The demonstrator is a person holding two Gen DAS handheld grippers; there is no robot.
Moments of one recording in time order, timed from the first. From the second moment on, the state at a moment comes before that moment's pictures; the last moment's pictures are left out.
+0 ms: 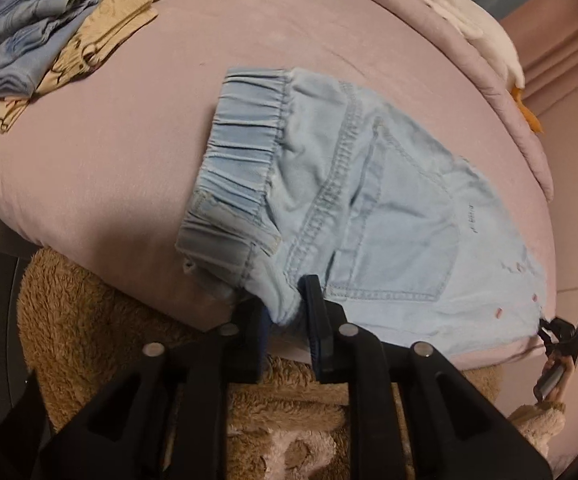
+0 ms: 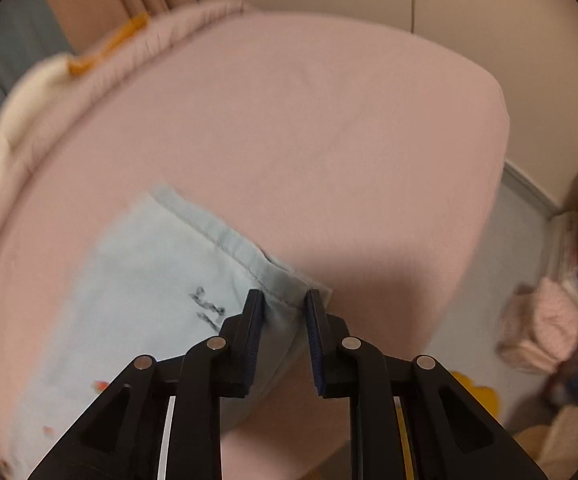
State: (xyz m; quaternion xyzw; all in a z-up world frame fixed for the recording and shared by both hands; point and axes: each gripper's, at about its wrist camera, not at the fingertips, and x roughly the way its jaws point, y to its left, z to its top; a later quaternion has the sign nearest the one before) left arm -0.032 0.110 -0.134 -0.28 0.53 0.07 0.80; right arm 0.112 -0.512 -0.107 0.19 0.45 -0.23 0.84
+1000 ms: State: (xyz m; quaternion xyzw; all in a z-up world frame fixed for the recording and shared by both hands) left arm -0.020 0.163 -0.140 -0.28 0.49 0.04 0.82; right arm 0.192 -0.084 -0.109 -0.04 0.59 0.23 0.77
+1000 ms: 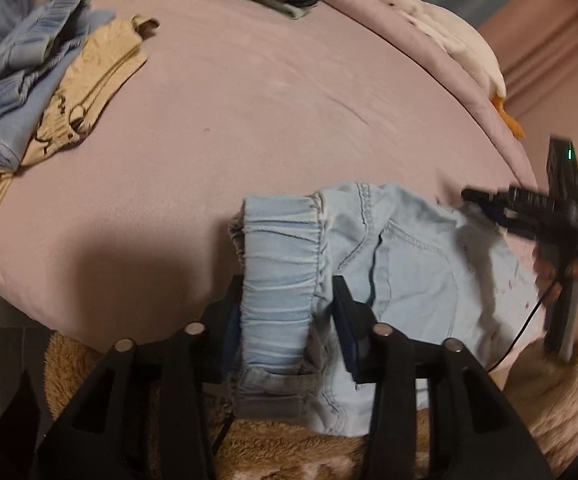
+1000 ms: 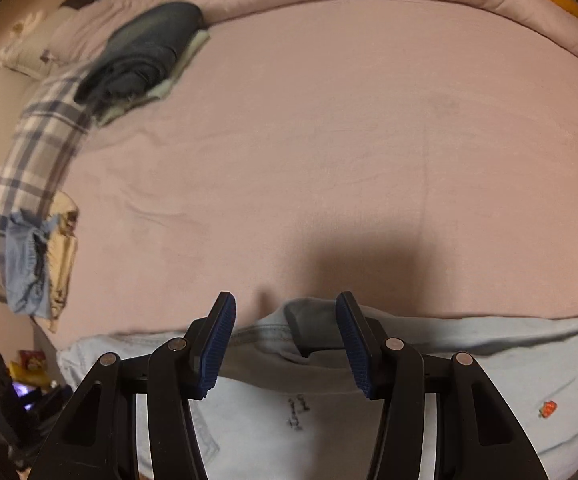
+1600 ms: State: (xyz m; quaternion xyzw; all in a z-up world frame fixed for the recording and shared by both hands) left arm 0.013 0.186 -0.134 -0.32 0.46 0.04 0.83; right arm 0.191 -0.084 -0.105 -0.01 0.57 0.24 0.78
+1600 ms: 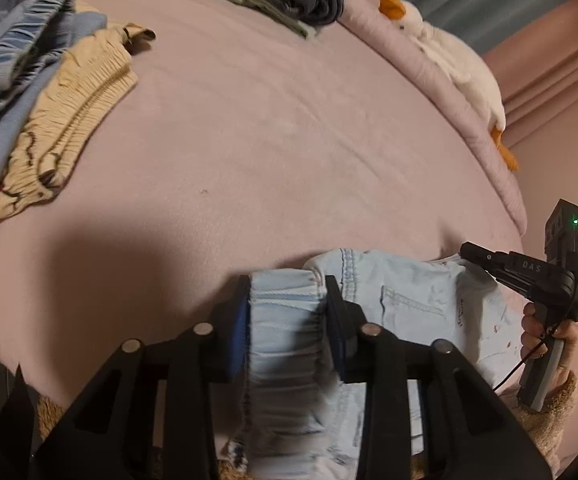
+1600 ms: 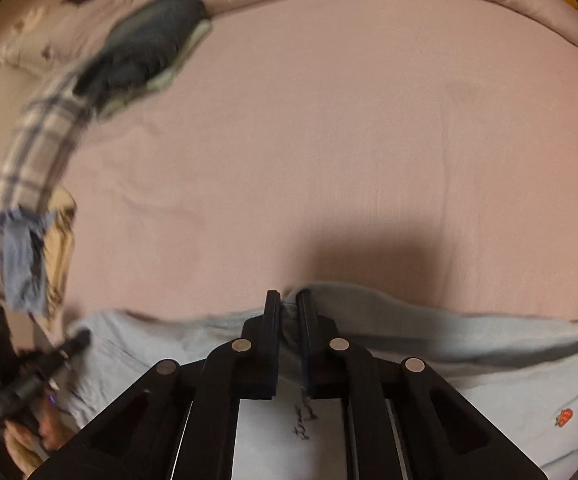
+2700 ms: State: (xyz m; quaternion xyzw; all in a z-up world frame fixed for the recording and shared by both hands) left arm 0.019 0.065 -0.111 -0.22 0.48 -0.08 0.85; right arm 0.129 -0.163 -0.092 -0.01 0.51 0.17 0.84
